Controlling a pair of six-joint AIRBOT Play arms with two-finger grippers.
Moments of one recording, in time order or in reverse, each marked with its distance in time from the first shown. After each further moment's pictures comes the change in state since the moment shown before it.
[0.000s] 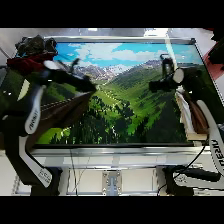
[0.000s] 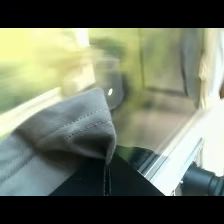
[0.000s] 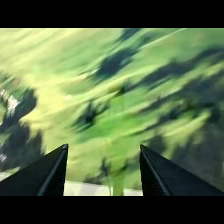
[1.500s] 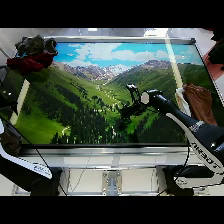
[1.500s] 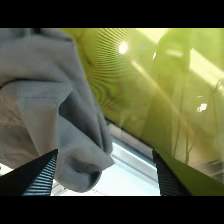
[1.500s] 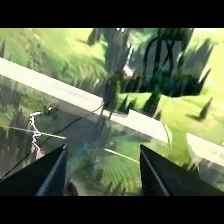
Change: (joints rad) left arm 0.742 0.048 0.069 1.235 -0.502 -0.377; right arm 0.349 -0.128 -0.247 0.262 -0.074 0.000
